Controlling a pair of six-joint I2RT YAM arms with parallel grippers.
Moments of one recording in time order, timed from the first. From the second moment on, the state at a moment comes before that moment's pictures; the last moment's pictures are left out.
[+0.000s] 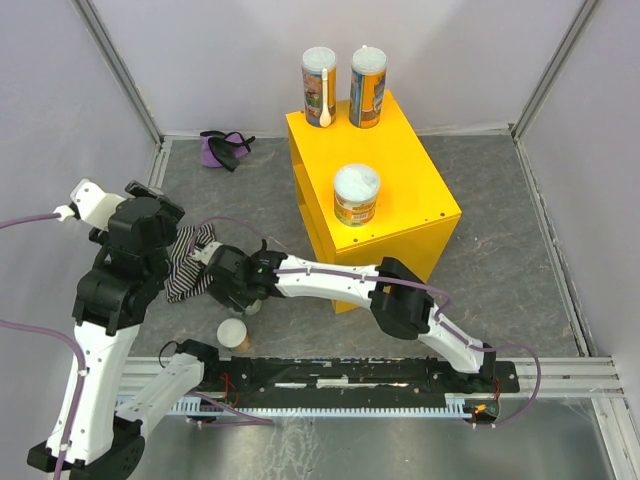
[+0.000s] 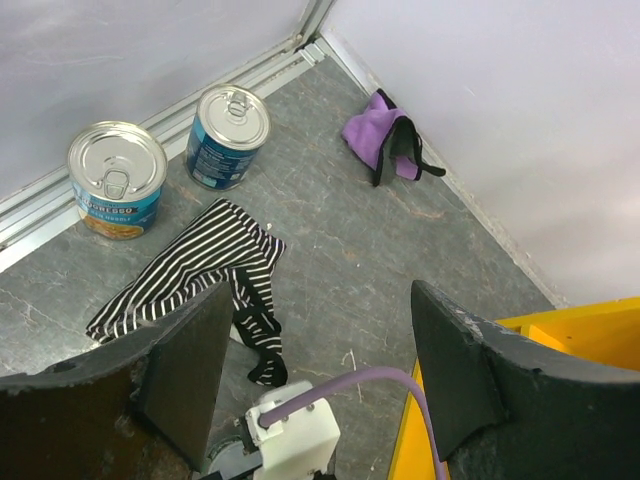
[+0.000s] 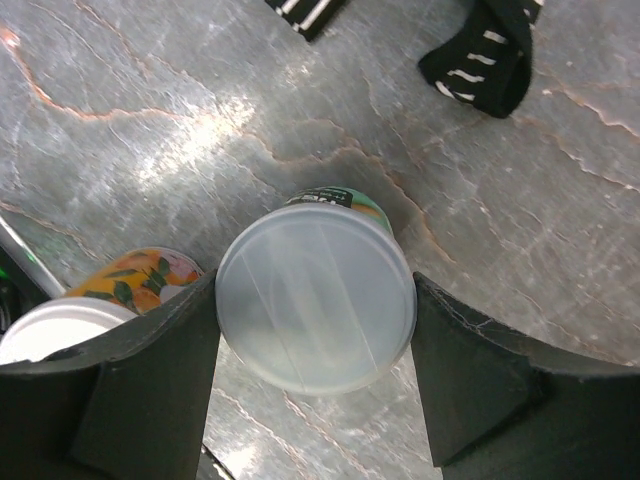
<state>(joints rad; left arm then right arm) -0.29 0.80 1.31 -0.95 -0.79 -0.81 1.27 2.34 2.06 -0.65 0.15 0.24</state>
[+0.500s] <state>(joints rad) -0.29 0.82 1.31 -0.91 -0.82 -0.83 1.26 2.18 2.08 -0.73 0.22 0.16</state>
